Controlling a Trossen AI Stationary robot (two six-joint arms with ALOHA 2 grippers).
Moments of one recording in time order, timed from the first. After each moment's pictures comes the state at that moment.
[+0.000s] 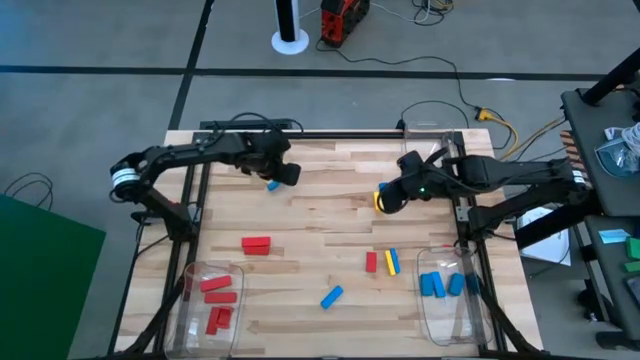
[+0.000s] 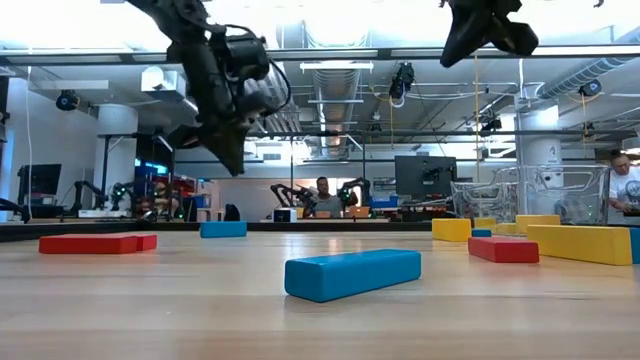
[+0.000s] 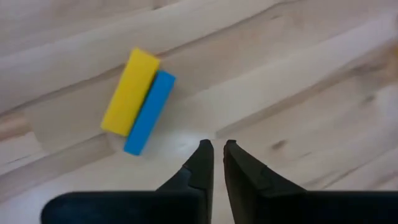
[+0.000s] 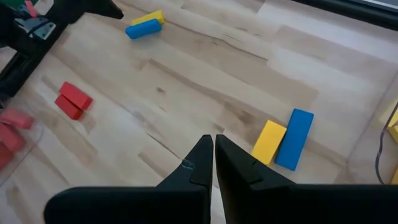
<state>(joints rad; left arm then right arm) 0.47 1.54 1.12 -0.76 0.01 -0.76 0.02 1.20 1.22 -0.95 0.34 0.95</state>
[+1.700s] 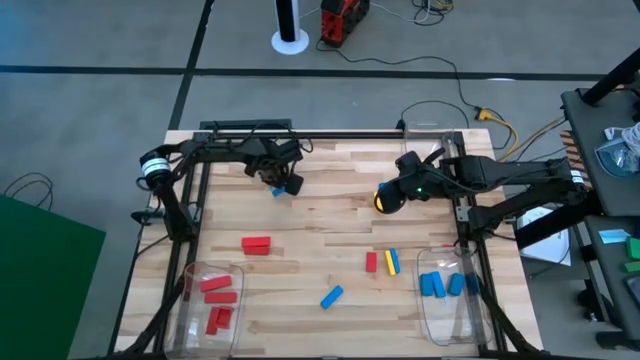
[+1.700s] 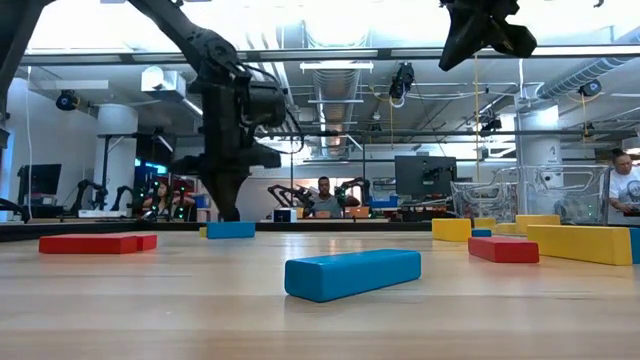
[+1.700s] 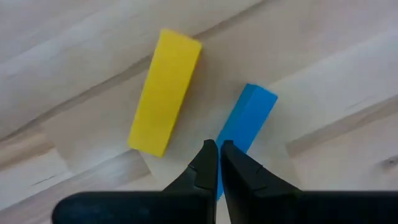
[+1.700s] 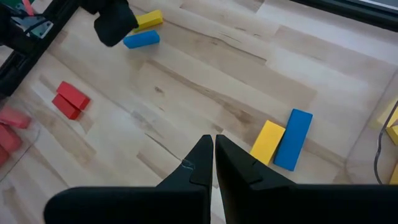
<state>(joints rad) 0.48 1.77 1.16 -0.80 -0.08 -0.65 0.01 1.21 1.22 -0.95 0.34 0.94</state>
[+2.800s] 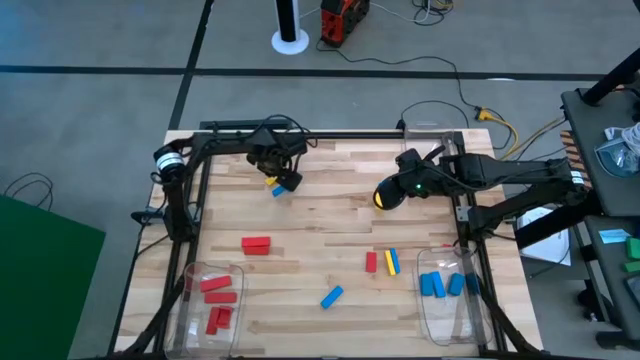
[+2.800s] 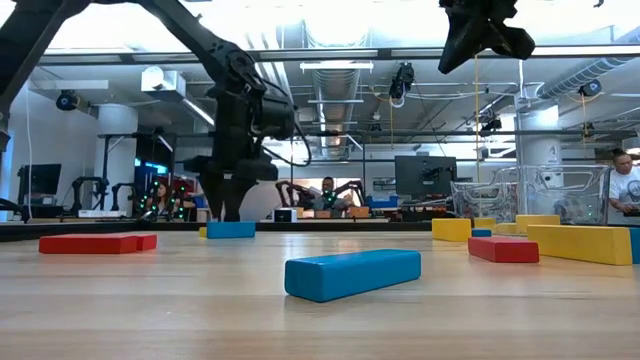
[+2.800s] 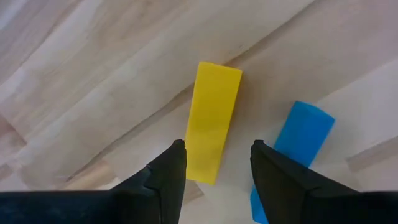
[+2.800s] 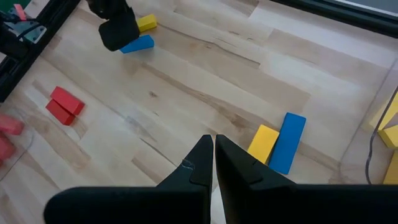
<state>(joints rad) 0.52 1.90 1.30 -0.94 -0.17 -0.44 -0.01 1.21 1.22 -0.95 0.34 0.93</state>
